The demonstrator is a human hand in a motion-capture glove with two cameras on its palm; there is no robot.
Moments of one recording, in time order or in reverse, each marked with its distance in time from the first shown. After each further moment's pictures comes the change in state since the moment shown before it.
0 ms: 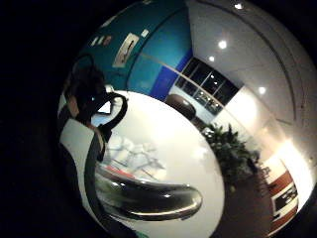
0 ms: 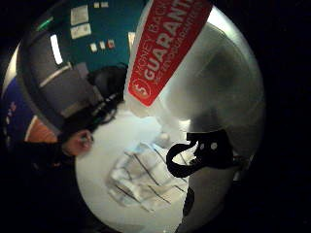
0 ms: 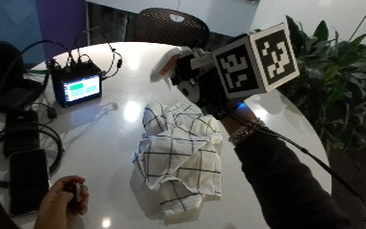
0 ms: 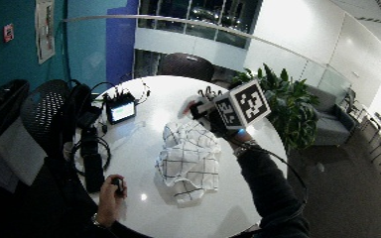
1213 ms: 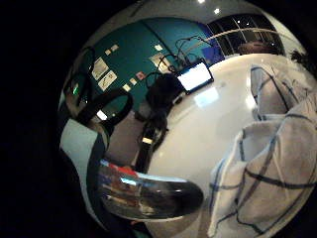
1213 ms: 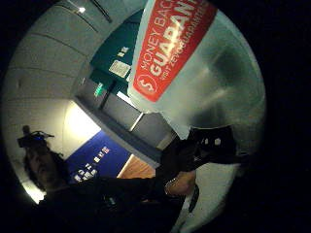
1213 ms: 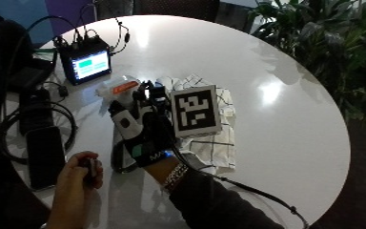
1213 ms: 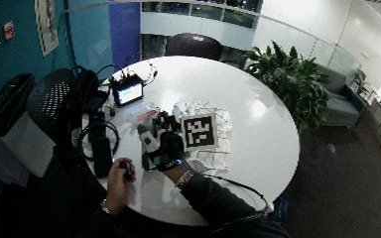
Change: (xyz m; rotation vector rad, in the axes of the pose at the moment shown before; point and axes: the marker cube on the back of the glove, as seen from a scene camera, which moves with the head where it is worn) arm -0.145 0.032 0.064 0.019 -0.957 0.434
